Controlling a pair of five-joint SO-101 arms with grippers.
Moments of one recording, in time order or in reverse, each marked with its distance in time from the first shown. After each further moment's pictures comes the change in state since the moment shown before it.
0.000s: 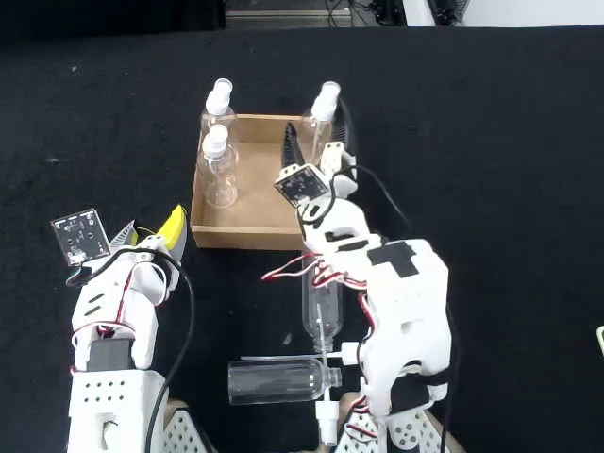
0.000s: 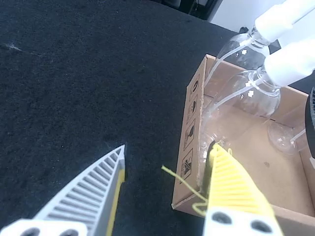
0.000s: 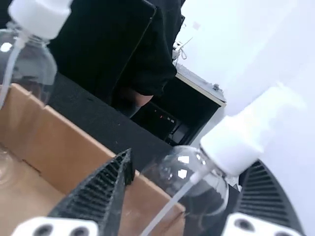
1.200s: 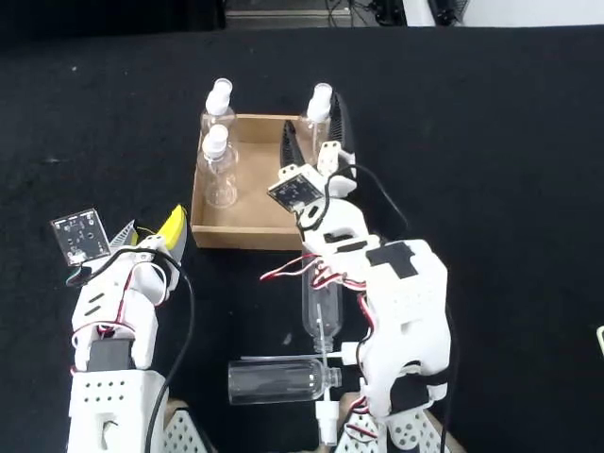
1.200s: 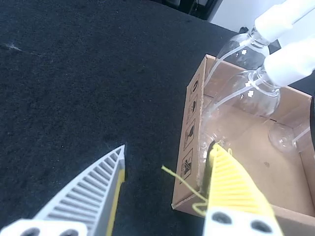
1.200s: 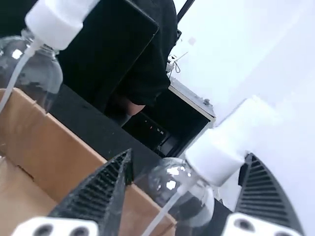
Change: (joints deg) left arm 0.0 0.0 0.0 0.0 0.0; right arm -0.4 0.0 0.8 -4.0 4.1
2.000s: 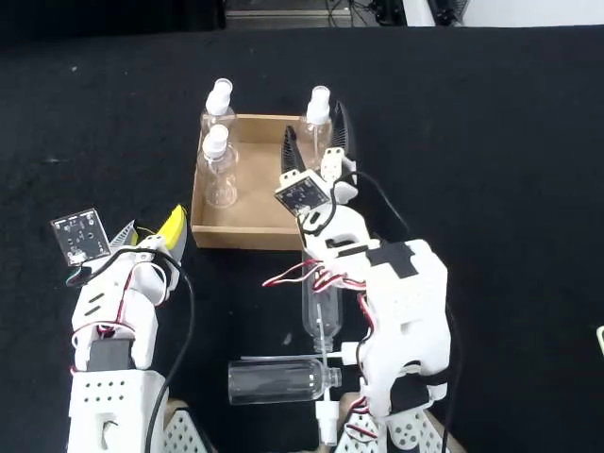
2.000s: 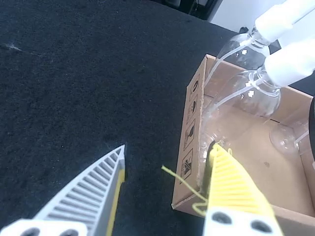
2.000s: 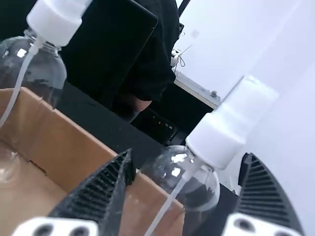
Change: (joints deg) left arm 0.0 0.0 0.0 0.0 0.0; right arm 0.0 -0.4 2.7 -0.8 -3.6
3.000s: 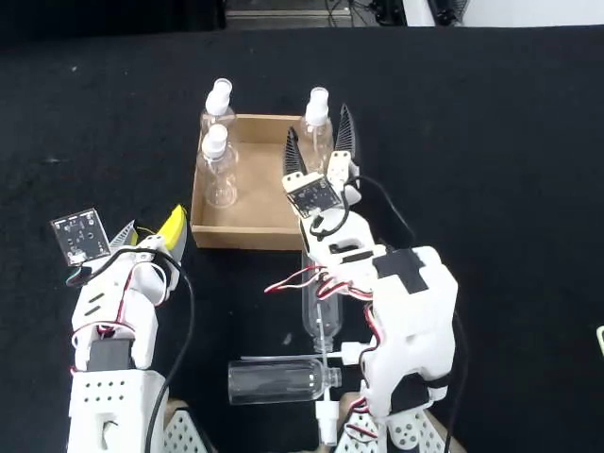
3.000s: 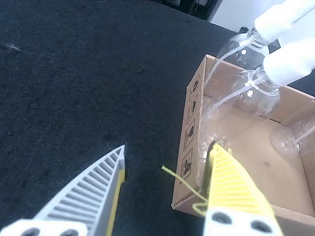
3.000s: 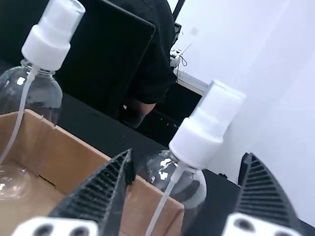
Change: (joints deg) left arm 0.0 0.0 0.0 0.0 0.0; right arm 0.0 -5.7 5.7 -0.2 -6.4
